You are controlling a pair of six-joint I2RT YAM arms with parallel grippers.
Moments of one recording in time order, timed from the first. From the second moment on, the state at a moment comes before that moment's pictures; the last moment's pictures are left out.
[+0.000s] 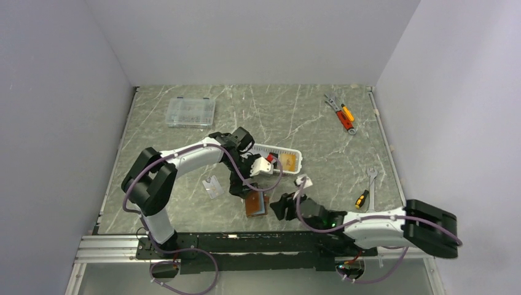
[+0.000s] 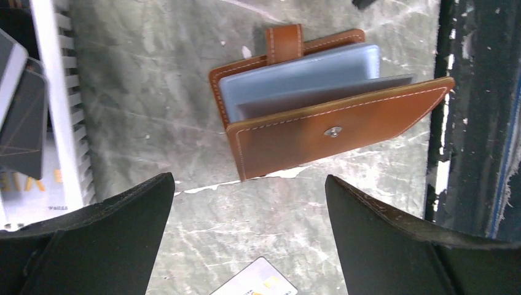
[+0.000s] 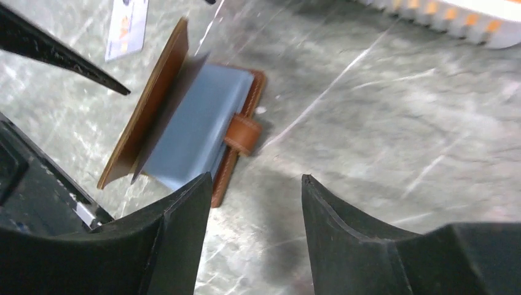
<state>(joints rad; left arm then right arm) -0.72 1.74 1.17 -0.78 0.56 0.87 1.28 1.09 0.10 0.52 0.50 0.68</state>
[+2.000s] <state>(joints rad) -1.11 1.41 0.94 -0.78 0.35 0.80 1.04 1.19 0.05 0.77 -0.13 0.65</state>
